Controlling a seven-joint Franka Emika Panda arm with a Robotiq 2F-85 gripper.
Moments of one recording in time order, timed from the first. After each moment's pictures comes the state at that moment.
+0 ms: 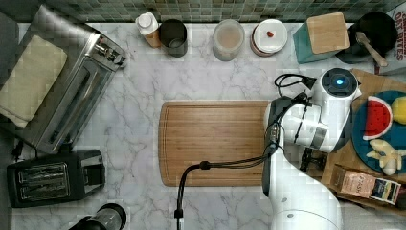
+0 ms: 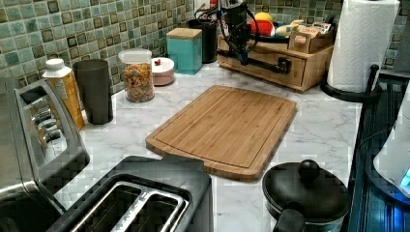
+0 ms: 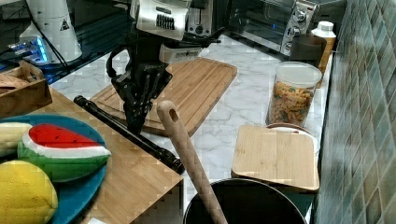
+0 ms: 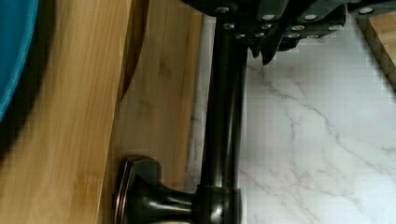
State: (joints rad) arm -0.20 0.43 -0.26 -1.90 -0.20 0.66 -0.86
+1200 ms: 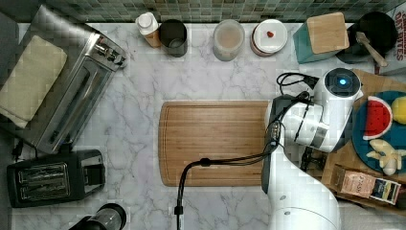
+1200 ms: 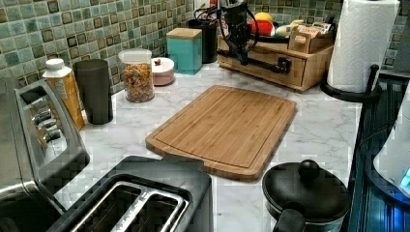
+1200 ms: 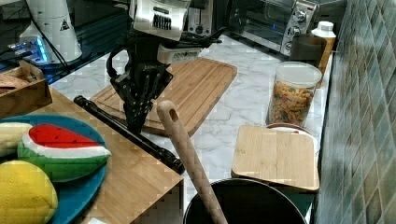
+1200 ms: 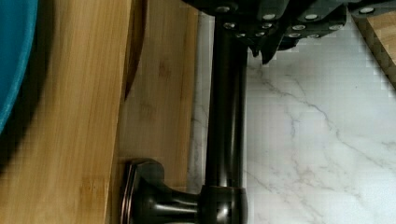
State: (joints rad) arm -0.15 0.44 -0.31 -1.89 -0.15 0.65 -0.87
